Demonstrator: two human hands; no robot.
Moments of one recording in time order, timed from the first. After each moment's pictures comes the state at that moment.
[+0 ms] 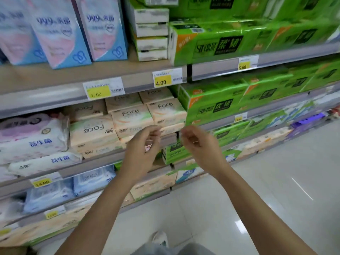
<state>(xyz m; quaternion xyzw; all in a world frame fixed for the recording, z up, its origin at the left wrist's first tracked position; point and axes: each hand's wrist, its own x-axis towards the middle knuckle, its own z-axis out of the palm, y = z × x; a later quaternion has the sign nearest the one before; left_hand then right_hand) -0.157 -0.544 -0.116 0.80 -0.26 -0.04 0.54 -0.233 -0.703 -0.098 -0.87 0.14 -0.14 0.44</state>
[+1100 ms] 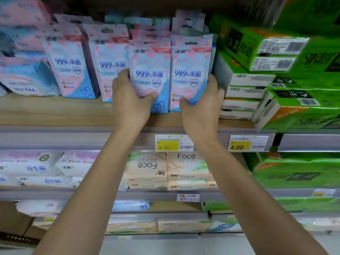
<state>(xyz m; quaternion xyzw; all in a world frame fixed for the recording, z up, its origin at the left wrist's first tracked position) 0.040 -0.476 0.014 0.85 0.00 0.26 0.46 -0.004 -0.606 0.017 -0.81 0.10 -0.30 0.50</state>
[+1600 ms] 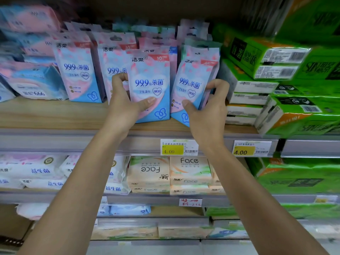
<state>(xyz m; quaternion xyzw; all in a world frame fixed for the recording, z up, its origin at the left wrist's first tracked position) 0.036 -0.446 0.020 0.74 -0.05 0.12 0.66 -0.008 -0.610 0.016 -0.77 0.03 -0.33 0.54</state>
